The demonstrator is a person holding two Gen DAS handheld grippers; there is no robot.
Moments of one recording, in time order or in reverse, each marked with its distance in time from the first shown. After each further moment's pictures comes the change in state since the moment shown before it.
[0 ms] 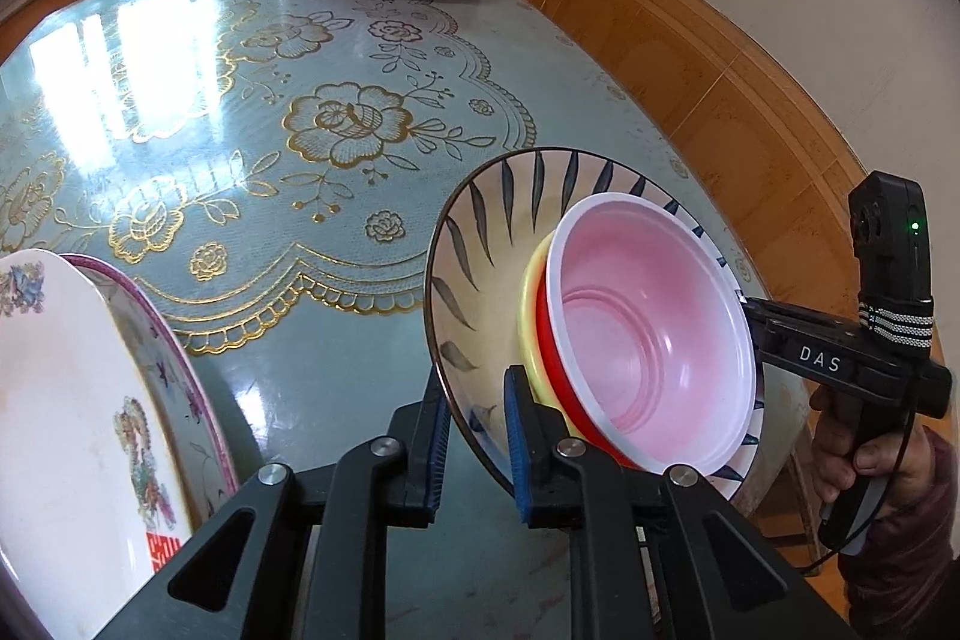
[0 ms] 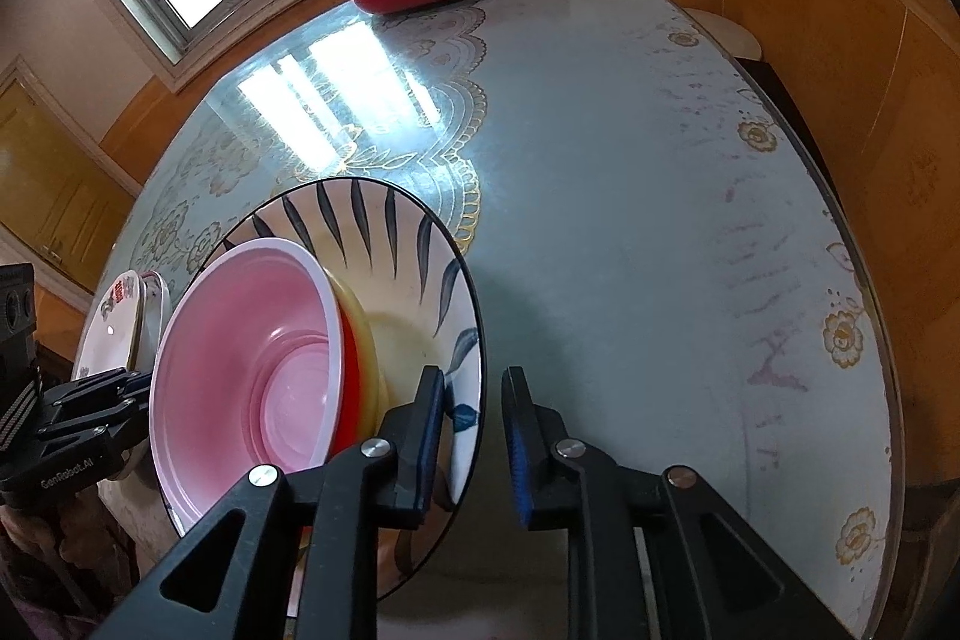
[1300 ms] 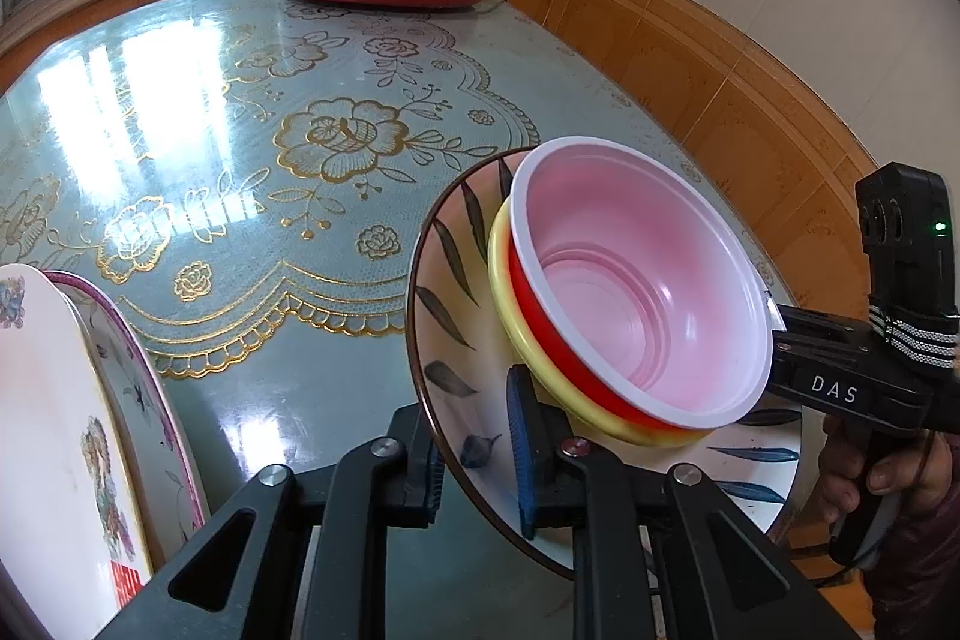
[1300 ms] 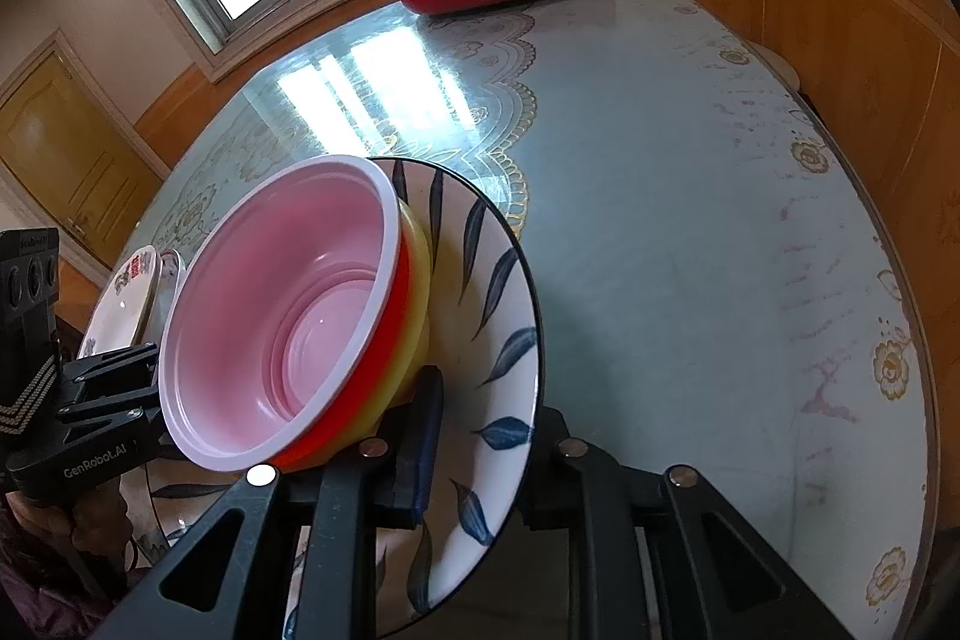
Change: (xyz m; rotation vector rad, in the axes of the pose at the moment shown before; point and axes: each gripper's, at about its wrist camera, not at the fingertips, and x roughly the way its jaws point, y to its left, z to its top) left arm 0.014 -0.007 -0.007 0.040 -0.071 0.044; right arm 0.014 0.013 -0.010 -0.083 -0.038 0.046
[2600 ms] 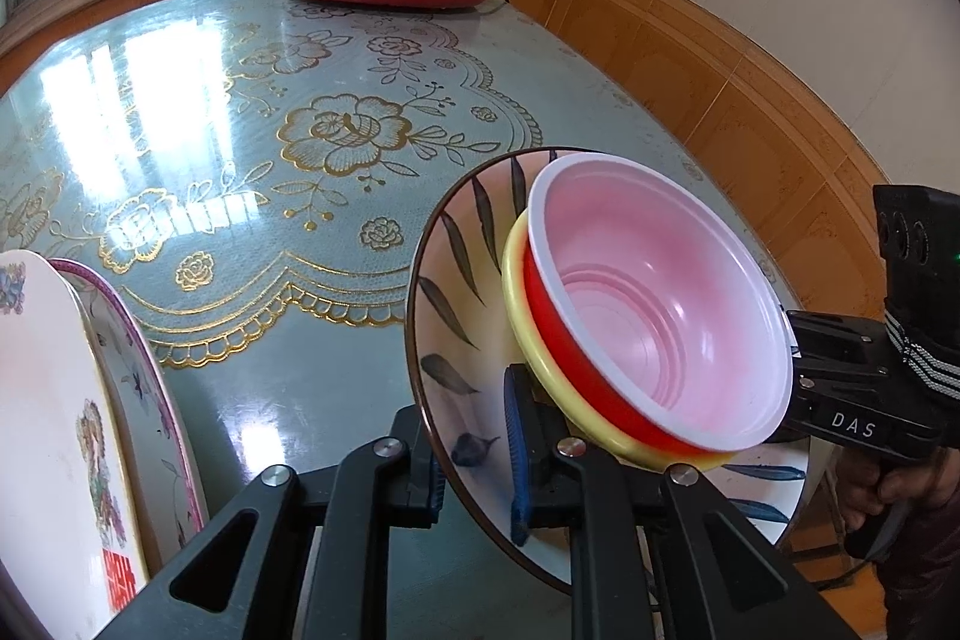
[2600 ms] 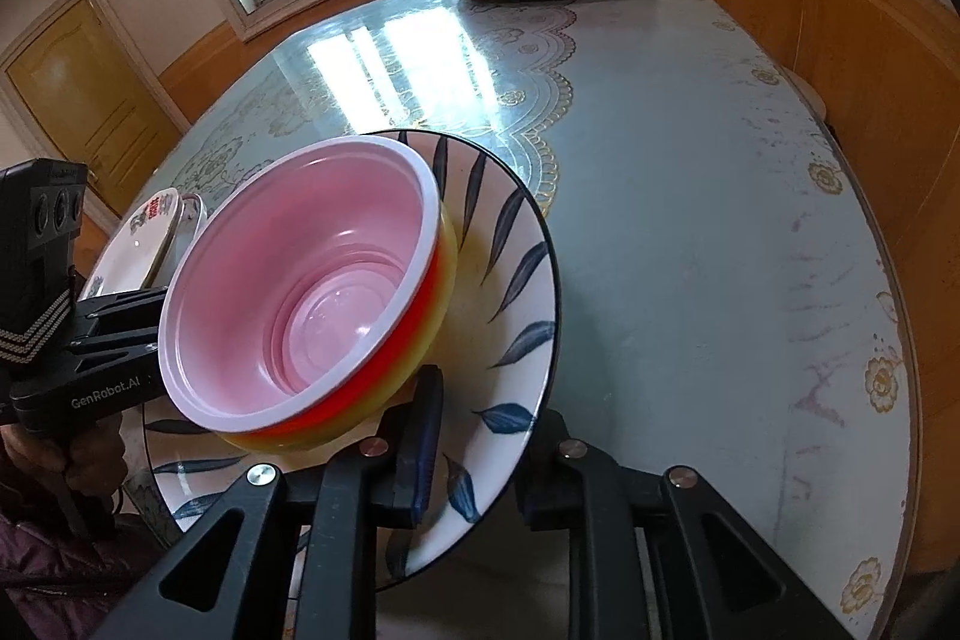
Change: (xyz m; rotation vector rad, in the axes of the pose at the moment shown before) left arm -0.001 -0.003 -0.005 -0.006 -0.007 0.018; right arm -0.005 0.011 -0.011 -0.114 0.018 -0.007
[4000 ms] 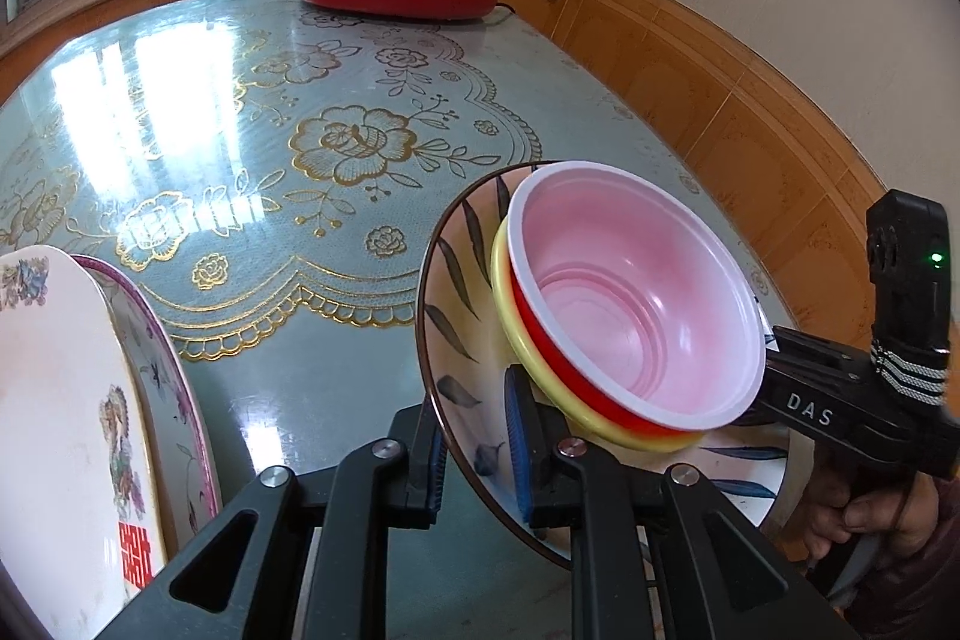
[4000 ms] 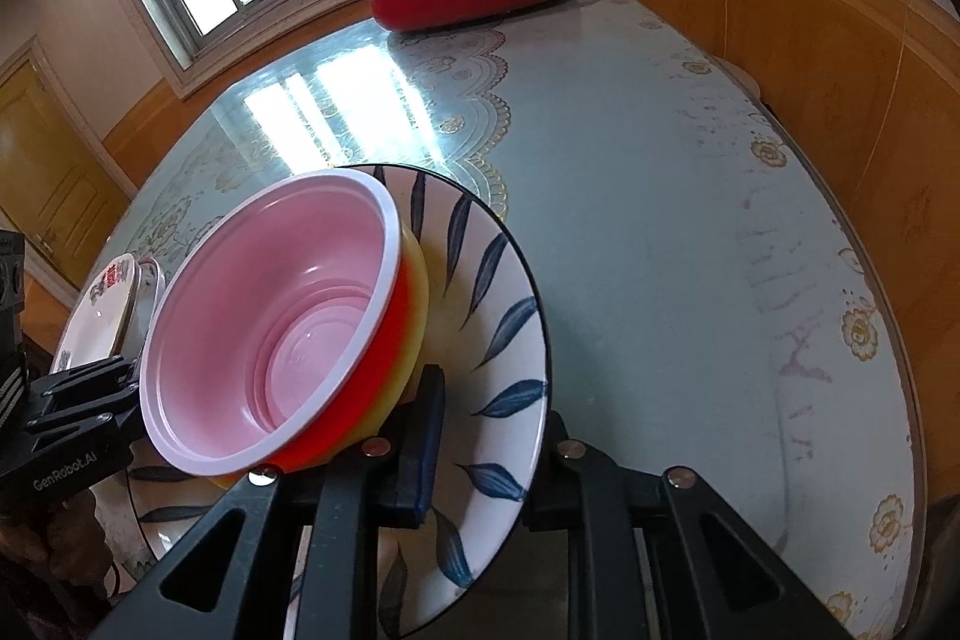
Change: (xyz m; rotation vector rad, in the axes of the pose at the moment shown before) left arm -0.013 -0.003 0.000 -0.026 -0.020 0.001; right arm 0.003 -0.004 0.003 0.166 -0.065 -0.088
